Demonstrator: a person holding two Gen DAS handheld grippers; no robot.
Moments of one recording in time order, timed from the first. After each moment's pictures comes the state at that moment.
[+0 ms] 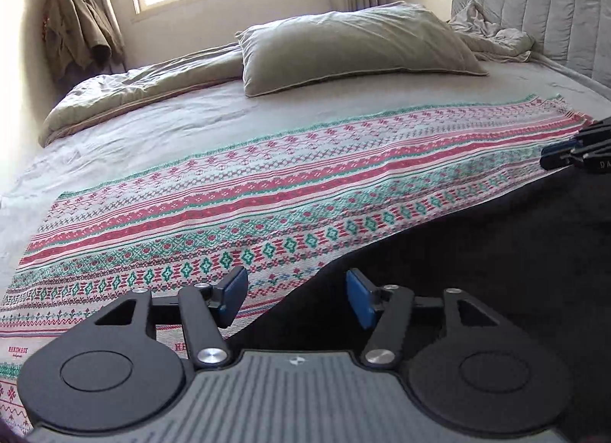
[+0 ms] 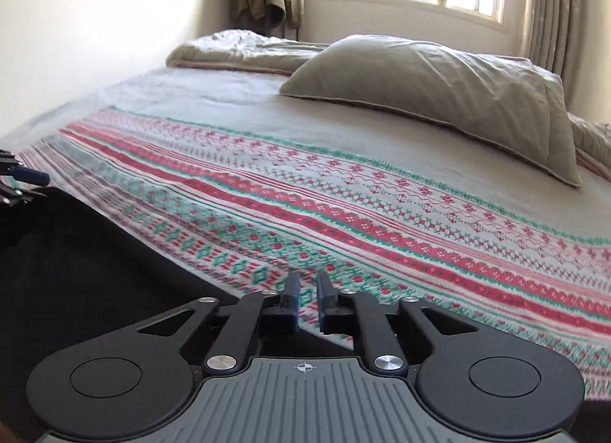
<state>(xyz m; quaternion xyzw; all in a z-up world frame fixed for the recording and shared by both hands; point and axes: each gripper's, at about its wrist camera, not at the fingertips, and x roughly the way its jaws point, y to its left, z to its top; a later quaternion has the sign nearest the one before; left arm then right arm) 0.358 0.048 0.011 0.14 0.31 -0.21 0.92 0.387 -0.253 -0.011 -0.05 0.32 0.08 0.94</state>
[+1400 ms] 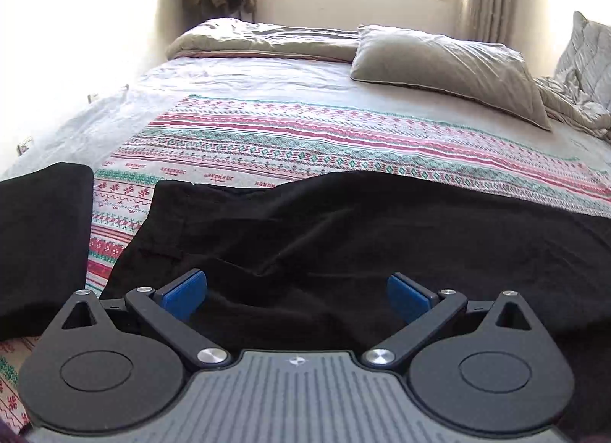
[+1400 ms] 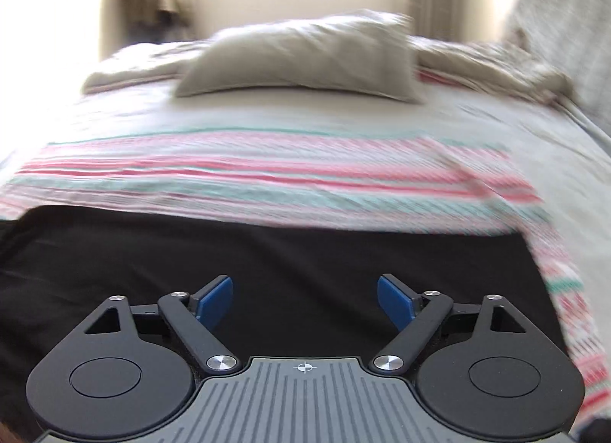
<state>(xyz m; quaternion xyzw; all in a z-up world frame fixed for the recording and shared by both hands) 0.202 0.085 0.042 0.01 0.36 -0.02 0.93 0.227 -0.345 0.059 0.03 0.35 -0.05 0.93</state>
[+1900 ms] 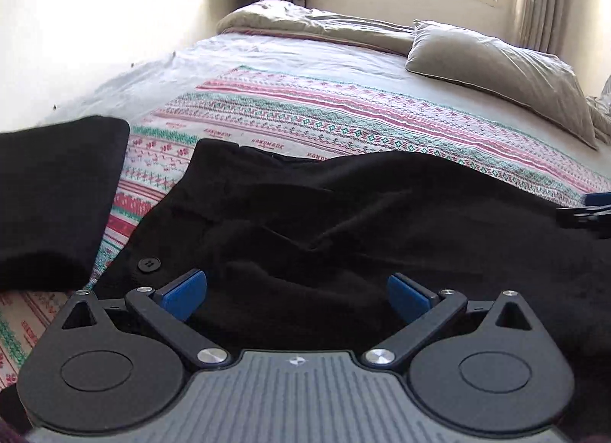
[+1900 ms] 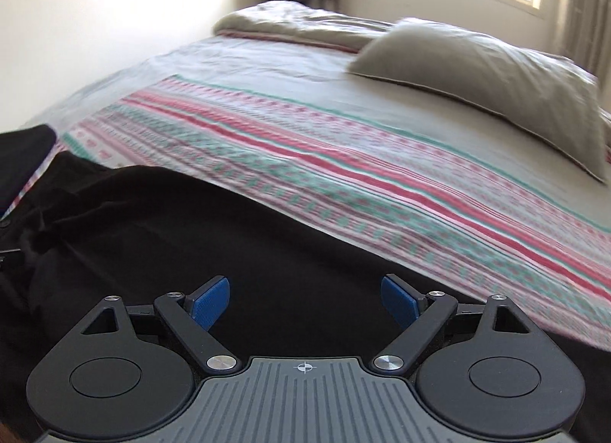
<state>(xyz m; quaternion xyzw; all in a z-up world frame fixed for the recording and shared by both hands) 0.215 0.107 0.012 -0.03 0.37 0.04 0.93 0.348 -0.143 0.017 -0.07 0.37 0.13 0.92</state>
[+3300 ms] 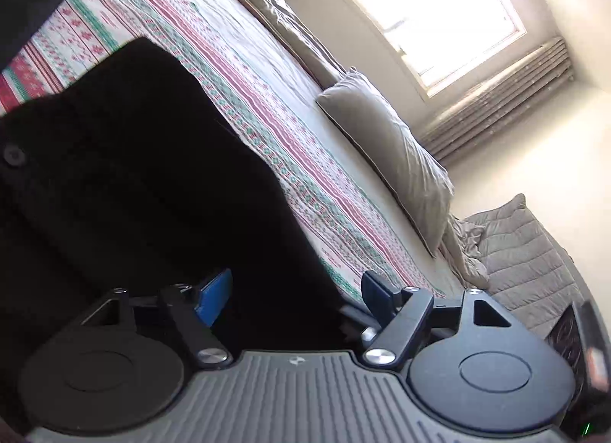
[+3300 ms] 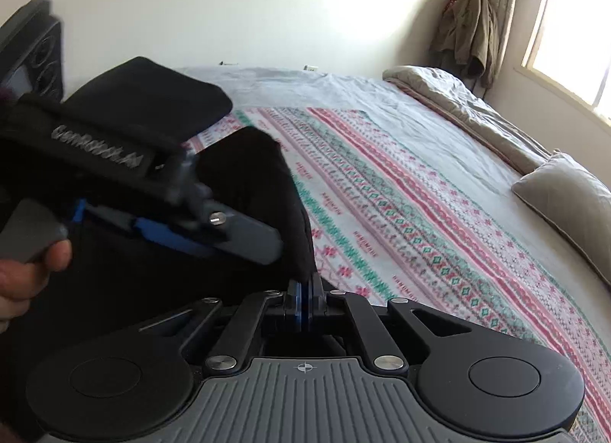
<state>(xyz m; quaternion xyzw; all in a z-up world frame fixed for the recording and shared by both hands) 0.210 0.130 0.010 -0.37 0.34 -0.15 0.85 0.273 0.029 0.029 -0.23 0.28 0.30 0.88</state>
